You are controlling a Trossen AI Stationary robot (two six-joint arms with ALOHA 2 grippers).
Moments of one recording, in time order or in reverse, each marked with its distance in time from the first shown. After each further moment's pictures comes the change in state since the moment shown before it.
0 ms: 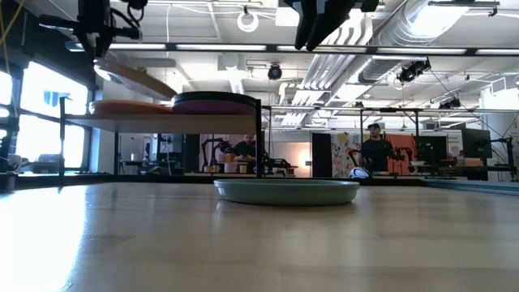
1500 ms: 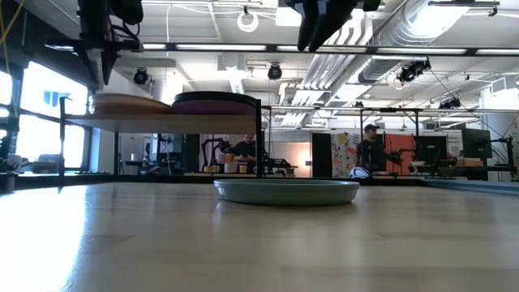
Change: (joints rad) left arm 0.145 -0.001 -0.111 0.139 0.152 0.198; right arm 0.000 0.000 0.000 -0.020 0.001 0.027
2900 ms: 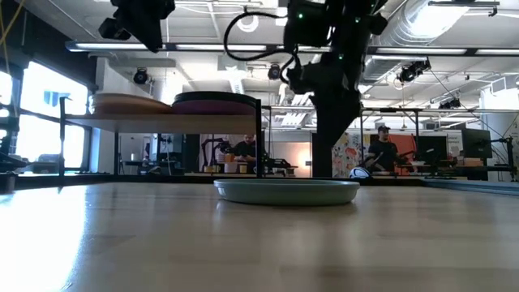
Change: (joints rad) left arm -0.792 0.000 0.001 0.203 0.167 -0.023; right arm -0.038 0.052 -0.547 0.425 -0.174 1.088
